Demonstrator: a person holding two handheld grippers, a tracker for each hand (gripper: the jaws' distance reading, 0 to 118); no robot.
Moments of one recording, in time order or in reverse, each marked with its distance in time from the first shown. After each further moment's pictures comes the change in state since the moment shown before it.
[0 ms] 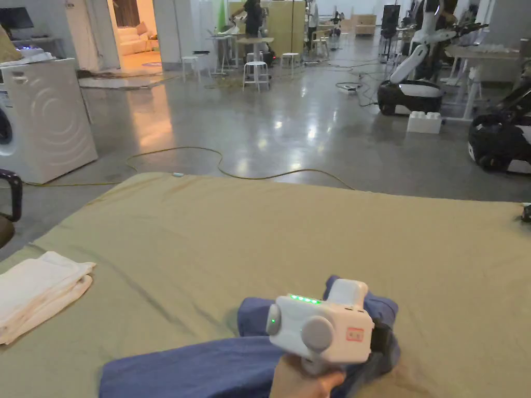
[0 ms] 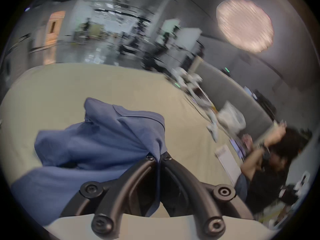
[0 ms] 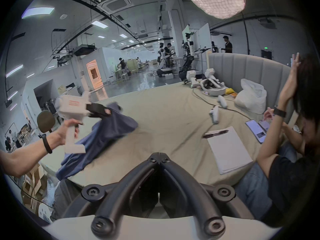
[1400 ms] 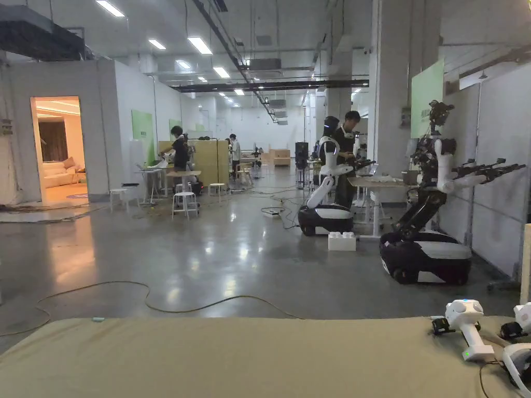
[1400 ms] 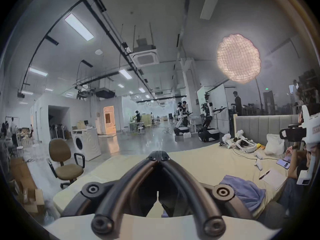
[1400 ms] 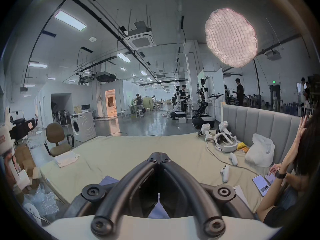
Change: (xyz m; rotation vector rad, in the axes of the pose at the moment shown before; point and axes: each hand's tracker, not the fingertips) left arm 0.102 -0.129 0.396 0.789 0.742 -0.262; right arm -0.048 0.080 0.029 0.410 0.129 0.140
